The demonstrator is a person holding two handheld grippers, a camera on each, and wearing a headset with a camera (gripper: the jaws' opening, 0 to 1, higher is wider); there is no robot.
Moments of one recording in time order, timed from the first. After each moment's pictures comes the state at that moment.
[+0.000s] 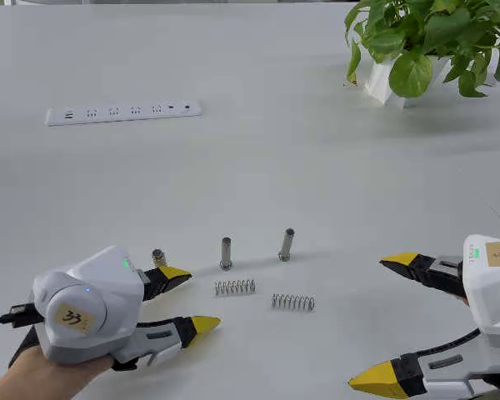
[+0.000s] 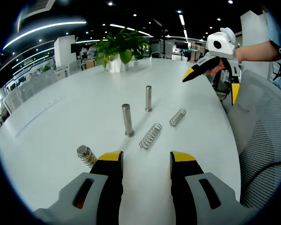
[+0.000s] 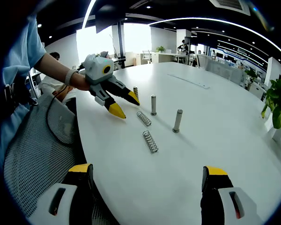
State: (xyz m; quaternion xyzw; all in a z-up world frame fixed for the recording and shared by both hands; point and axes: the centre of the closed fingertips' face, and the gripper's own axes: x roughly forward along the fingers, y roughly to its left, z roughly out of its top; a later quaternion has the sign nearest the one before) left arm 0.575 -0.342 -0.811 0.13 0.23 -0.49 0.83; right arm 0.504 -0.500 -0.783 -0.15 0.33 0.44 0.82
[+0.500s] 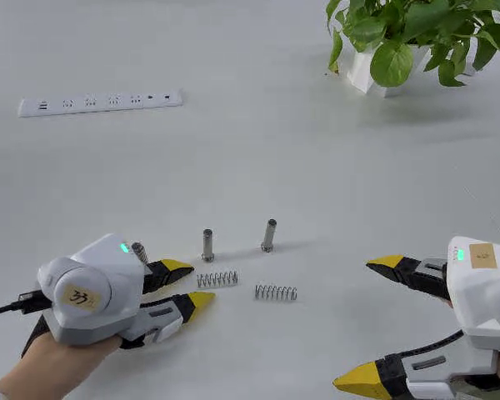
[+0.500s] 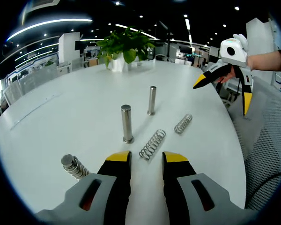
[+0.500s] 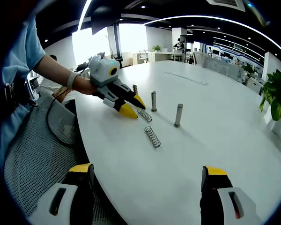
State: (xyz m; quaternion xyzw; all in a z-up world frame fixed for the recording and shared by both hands) left arm 0.585 -0.364 -0.819 0.10 0.23 -0.49 0.83; right arm 0.494 -0.504 -0.788 -0.13 0.34 0.43 0.83
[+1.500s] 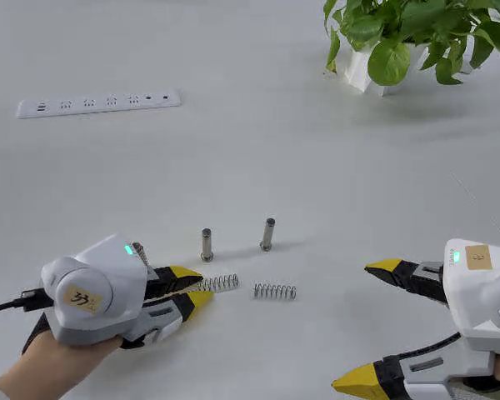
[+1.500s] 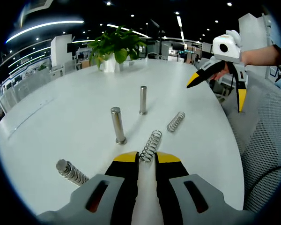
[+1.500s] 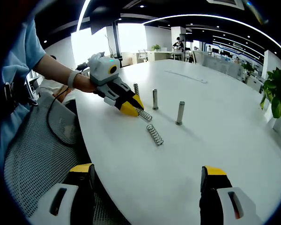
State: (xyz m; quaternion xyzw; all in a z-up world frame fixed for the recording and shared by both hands) left arm 0.576 -0.366 -0.818 0.12 0.23 -0.52 0.81; right arm 0.488 -0.500 -0.790 -0.13 0.34 0.43 0.83
